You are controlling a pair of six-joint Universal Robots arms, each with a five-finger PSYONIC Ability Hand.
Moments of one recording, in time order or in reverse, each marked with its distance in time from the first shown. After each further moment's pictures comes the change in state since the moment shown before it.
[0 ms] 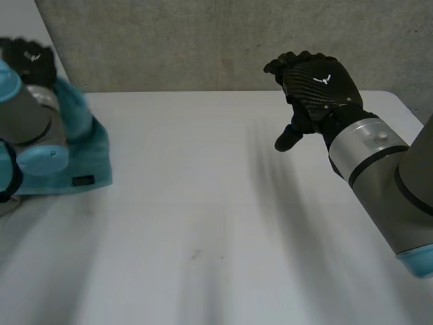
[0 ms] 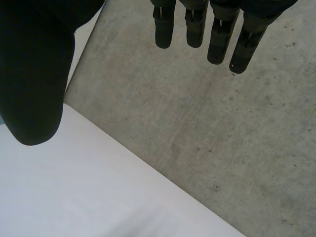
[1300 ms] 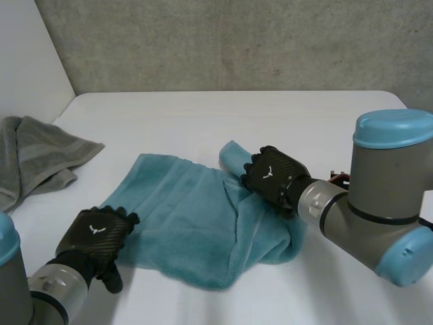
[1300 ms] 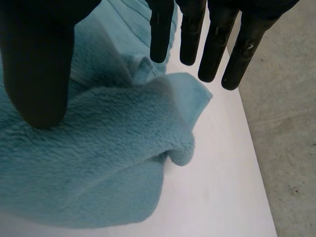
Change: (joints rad) left arm -0.260 0.634 -1.031 -0.372 0.145 -0.377; right arm -0.014 0.290 -0.028 0.206 -0.238 -0.815; left_hand -0.798 -0.905 -0.913 -0.914 -0.788; right_hand 0.177 0.212 0.222 0.205 0.176
